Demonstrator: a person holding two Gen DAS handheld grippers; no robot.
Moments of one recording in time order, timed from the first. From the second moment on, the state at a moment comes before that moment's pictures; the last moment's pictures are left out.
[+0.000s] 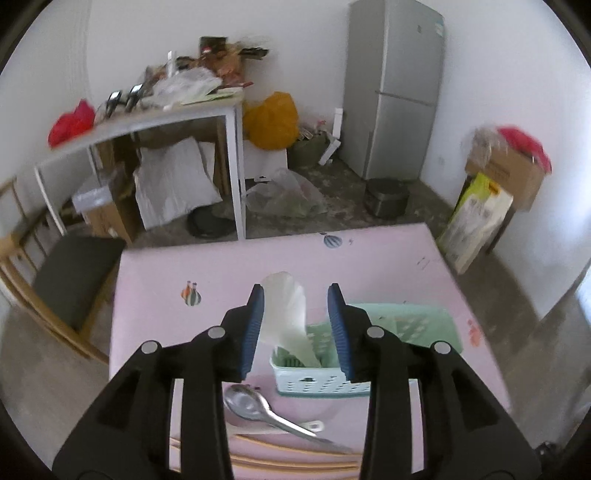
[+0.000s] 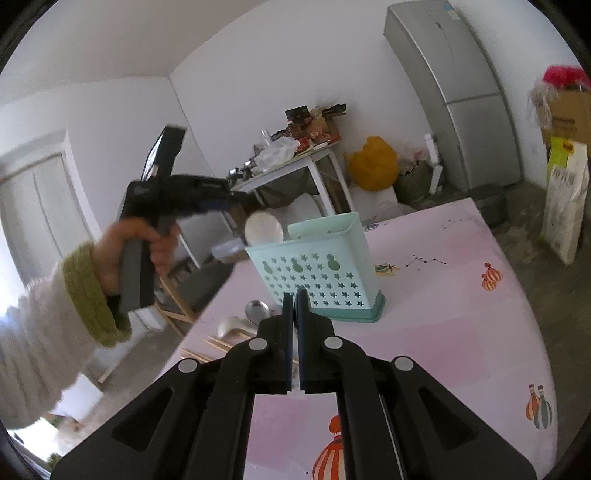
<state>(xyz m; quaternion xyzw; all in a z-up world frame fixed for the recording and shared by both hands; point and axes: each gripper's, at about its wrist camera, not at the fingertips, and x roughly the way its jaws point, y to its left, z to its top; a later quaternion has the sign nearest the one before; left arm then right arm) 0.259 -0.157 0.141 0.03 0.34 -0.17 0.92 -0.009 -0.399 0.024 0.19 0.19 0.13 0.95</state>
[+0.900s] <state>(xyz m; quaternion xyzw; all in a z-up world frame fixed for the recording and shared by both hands) 0.197 0.003 0.082 -0.10 0.29 -0.18 0.93 0.123 -0.395 0.186 0.19 0.10 0.21 0.96</state>
